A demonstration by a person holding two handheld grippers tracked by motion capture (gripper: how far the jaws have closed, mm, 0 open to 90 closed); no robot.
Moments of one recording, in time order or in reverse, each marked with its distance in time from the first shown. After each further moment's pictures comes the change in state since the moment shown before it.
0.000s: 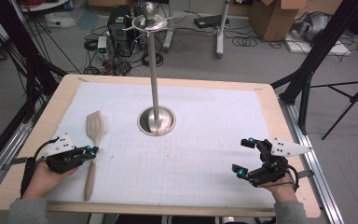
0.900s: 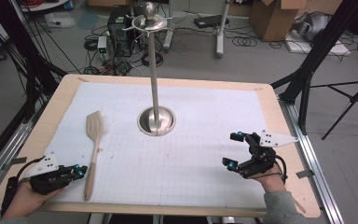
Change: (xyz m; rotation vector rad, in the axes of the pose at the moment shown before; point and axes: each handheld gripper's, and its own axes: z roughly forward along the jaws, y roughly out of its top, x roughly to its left) left arm -0.017 -0.039 -0.039 0.033 -0.073 -0.028; right arm -0.011 0.007 0.030 -0.006 0.061 0.004
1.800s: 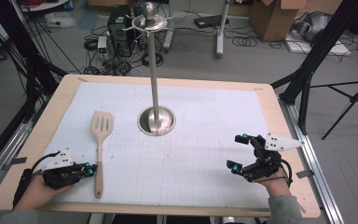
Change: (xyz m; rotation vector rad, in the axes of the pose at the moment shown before) left arm -0.004 0.018 0.026 0.074 -0.048 0.037; right arm 0.006 -0.002 -0.014 -0.001 -0.030 -0.007
